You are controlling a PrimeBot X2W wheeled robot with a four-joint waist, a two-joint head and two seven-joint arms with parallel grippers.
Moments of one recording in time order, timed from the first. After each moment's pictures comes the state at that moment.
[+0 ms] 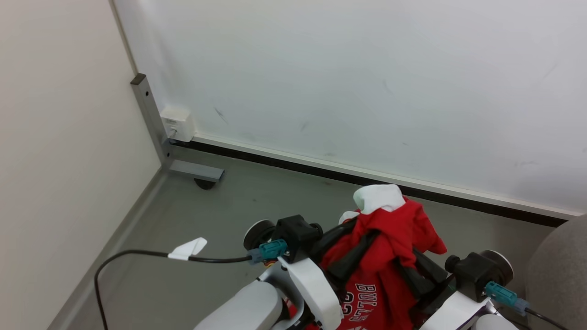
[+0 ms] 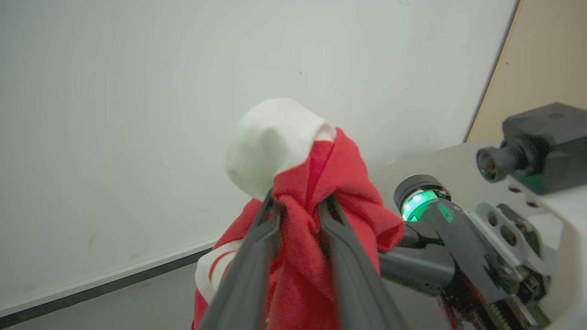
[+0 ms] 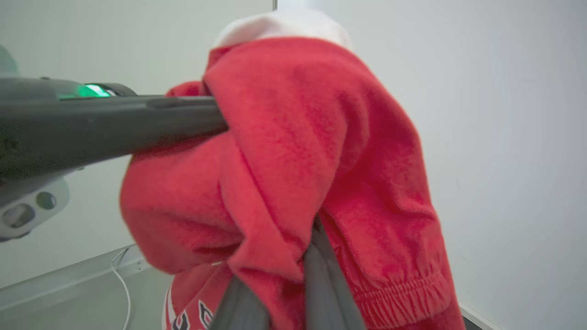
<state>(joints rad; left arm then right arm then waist) -0.59 0.13 -0.88 0.33 -0.54 -0.09 -0.17 -0.37 -0.29 0.69 0.31 0.52 0.13 -0.26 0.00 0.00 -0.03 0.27</state>
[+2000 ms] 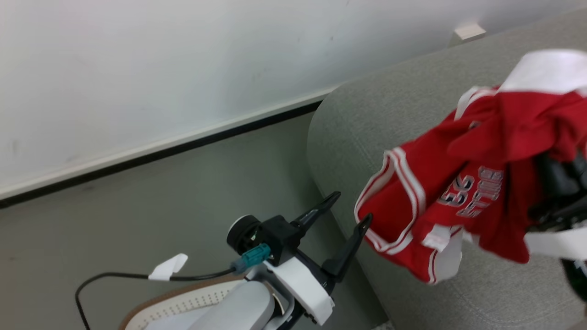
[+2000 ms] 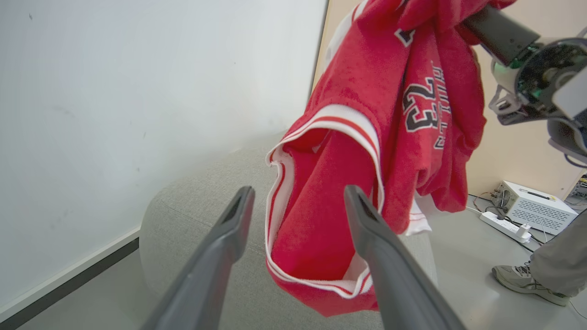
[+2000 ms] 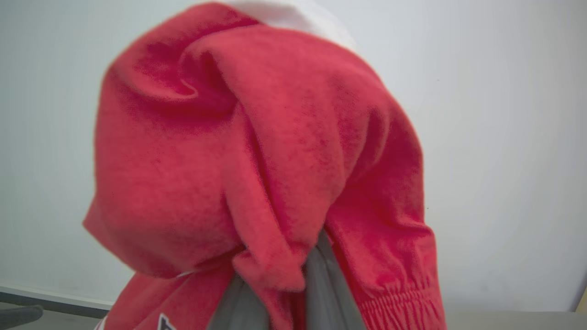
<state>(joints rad) -0.55 0.14 -0.82 0.31 -0.47 -0.06 -0.26 -0.38 -0.40 0.23 0.01 0.44 0.13 -0.26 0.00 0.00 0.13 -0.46</state>
